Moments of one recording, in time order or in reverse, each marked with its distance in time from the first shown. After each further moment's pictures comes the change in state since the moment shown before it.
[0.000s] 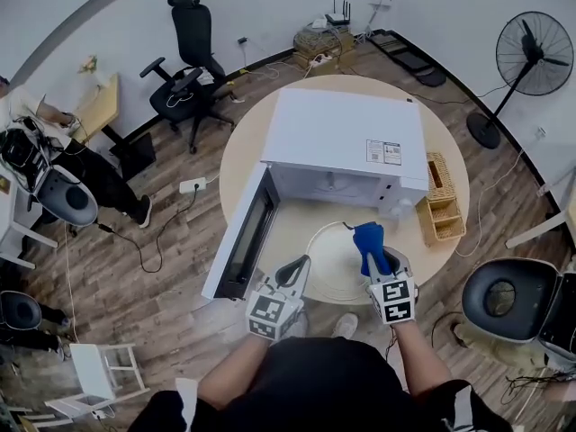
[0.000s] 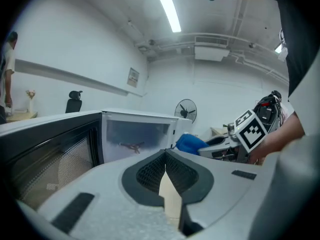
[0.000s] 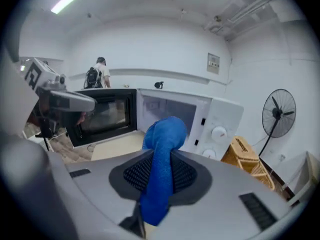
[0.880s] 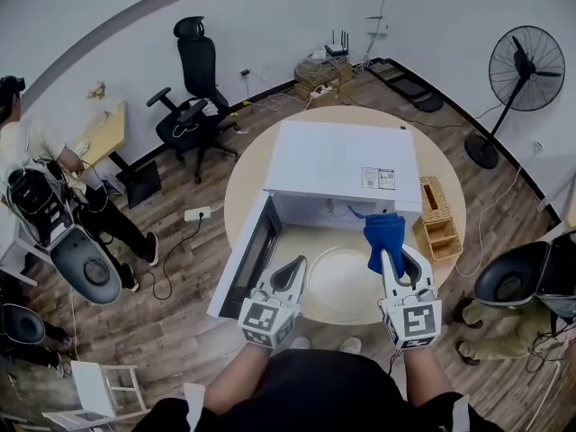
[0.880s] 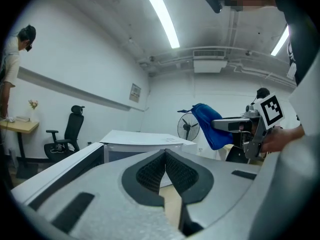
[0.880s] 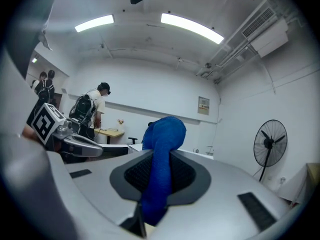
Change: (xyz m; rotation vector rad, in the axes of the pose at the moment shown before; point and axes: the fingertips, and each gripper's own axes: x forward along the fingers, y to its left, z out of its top) left arm -0.006 0.015 0.084 0.021 -0.165 0.040; right arm -0.097 -0.020 0.167 -0.034 -0.460 -0.099
